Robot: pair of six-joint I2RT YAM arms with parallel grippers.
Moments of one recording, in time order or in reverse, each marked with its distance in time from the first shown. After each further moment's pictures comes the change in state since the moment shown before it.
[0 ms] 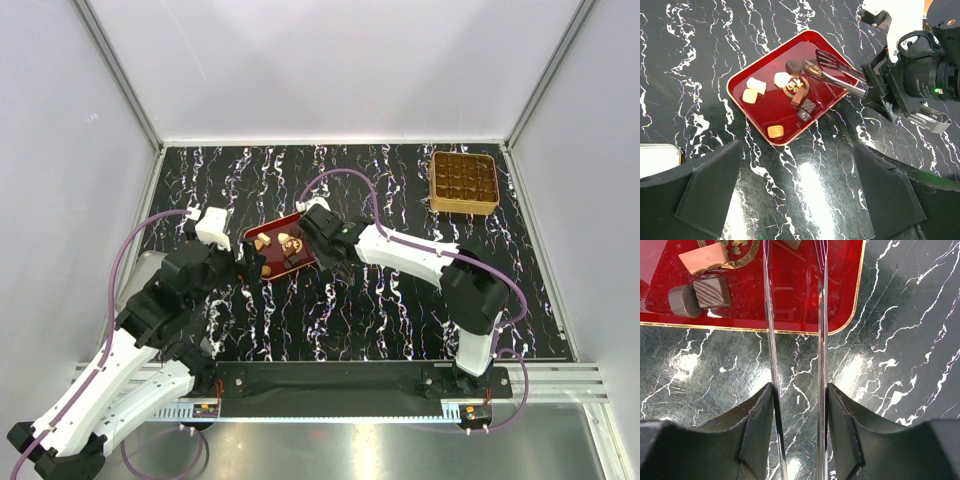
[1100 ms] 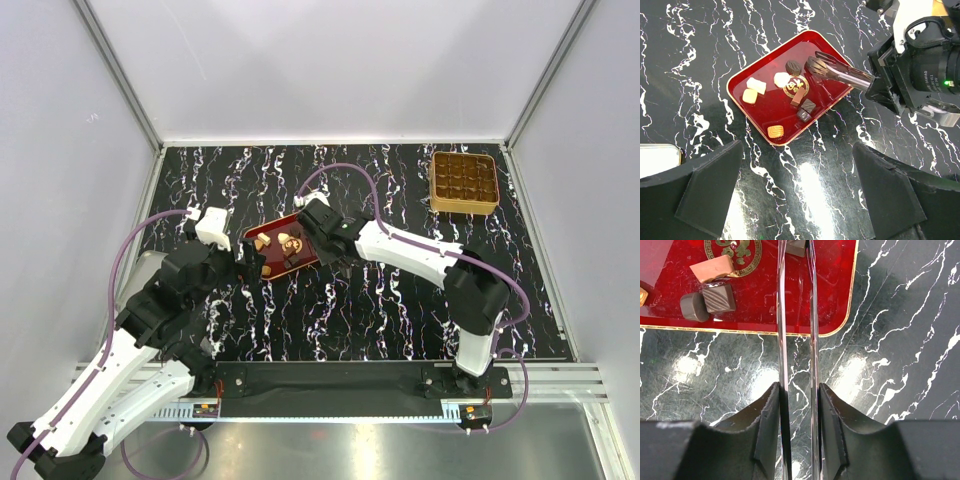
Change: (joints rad) left arm 0.000 0.000 0.000 0.000 0.000 0.000; right arm 0.003 0.000 0.060 -0.054 0.011 0.004
